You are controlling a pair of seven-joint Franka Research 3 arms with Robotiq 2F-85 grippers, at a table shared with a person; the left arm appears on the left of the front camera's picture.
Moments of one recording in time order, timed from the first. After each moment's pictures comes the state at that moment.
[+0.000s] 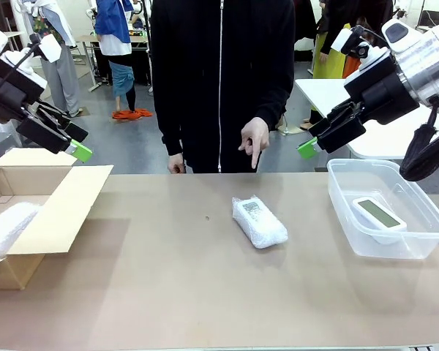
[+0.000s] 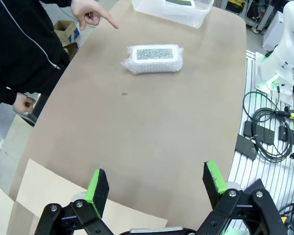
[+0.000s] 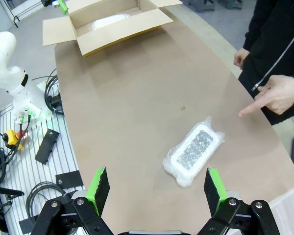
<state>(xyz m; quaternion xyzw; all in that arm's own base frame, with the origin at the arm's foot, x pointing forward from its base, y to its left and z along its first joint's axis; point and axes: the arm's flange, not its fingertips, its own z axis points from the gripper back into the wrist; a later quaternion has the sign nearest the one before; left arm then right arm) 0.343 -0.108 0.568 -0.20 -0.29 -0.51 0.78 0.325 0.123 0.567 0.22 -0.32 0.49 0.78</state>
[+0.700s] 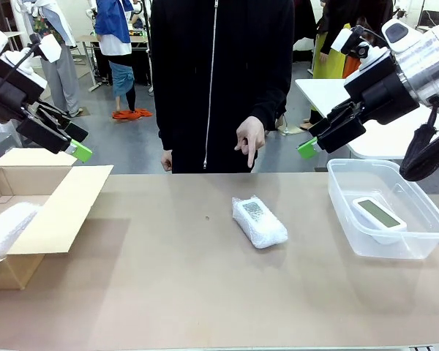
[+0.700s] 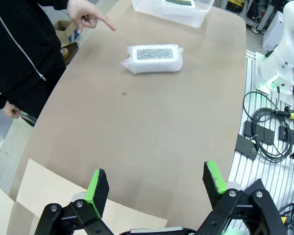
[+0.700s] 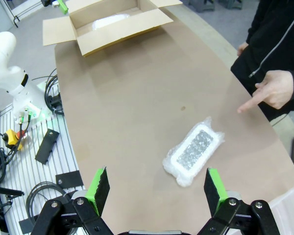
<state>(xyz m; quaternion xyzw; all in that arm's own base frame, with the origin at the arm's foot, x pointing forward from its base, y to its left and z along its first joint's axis) 0.343 -0.108 0.568 -0.20 -0.29 -0.51 0.78 0.325 0.123 0.567 0.22 -0.32 0.49 0.78</state>
